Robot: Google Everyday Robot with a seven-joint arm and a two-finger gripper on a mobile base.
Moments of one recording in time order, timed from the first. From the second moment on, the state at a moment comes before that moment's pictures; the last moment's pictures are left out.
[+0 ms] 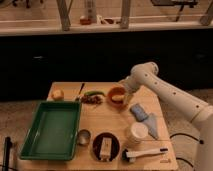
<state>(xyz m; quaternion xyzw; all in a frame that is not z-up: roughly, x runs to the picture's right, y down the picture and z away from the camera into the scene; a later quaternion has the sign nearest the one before) 0.124 0.030 0.873 -0.19 -0.16 -0.03 0.97</state>
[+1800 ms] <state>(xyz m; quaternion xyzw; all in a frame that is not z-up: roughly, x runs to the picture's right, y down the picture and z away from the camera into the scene) 0.104 0.042 0.927 -0.21 -0.20 -0.03 0.96</state>
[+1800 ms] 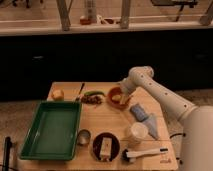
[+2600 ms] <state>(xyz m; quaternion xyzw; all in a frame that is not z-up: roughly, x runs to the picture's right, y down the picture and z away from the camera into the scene) 0.102 0.056 0.941 -0.23 -0.20 -0.03 0.95</state>
